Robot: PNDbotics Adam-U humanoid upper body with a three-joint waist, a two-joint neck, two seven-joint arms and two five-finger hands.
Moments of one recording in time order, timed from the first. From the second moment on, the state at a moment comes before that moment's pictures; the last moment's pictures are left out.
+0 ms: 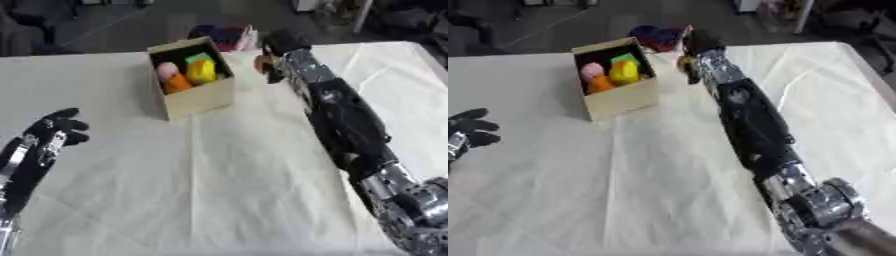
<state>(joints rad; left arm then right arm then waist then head) -0.15 0.23 -0.10 -1.84 -0.18 0.13 -0.24 -0.99 -0.17 0.01 -0.94 1.49 0.10 0.17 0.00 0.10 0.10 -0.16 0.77</state>
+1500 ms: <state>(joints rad) -0.16 0.22 -0.11 -1.84 -0.17 0.13 -0.25 -1.01 -0.03 0.07 -0.89 1.41 0.09 -0.10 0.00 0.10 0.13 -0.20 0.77</state>
